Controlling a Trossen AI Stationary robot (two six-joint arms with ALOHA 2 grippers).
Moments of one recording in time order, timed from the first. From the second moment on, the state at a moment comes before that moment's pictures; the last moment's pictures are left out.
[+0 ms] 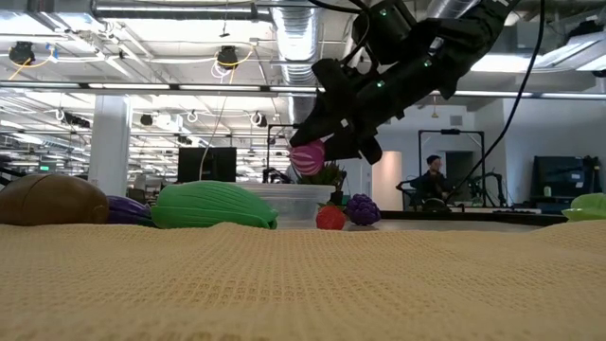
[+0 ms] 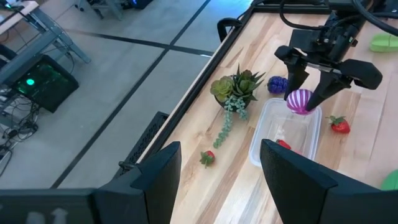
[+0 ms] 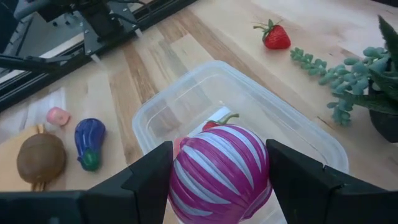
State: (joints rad) left arm -0.49 1.09 1.56 -1.57 -0.92 -0.70; right arm -0.06 1.74 0.88 0.31 0.13 0.41
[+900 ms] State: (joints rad) left arm -0.49 1.09 1.56 -1.57 -0.93 -0.70; right arm -0.03 1.80 0.90 0.31 0.22 0.47
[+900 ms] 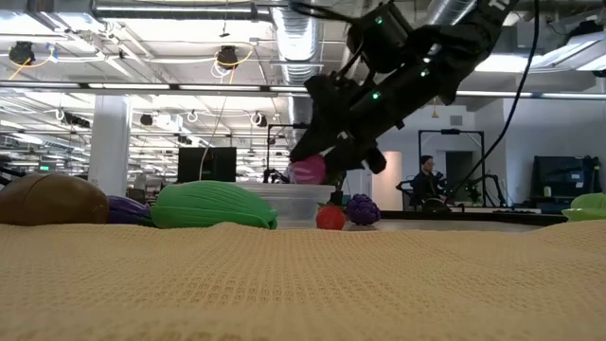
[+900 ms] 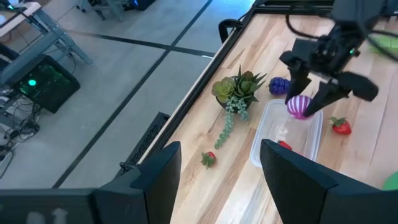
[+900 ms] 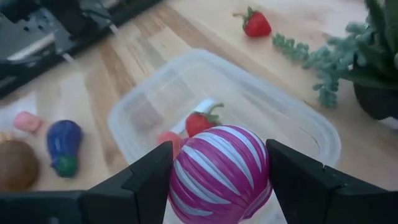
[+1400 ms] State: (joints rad) left arm -0.49 1.09 1.56 -1.57 -0.90 -0.70; right arm -0.06 1.85 1.02 0.24 0.15 0.41
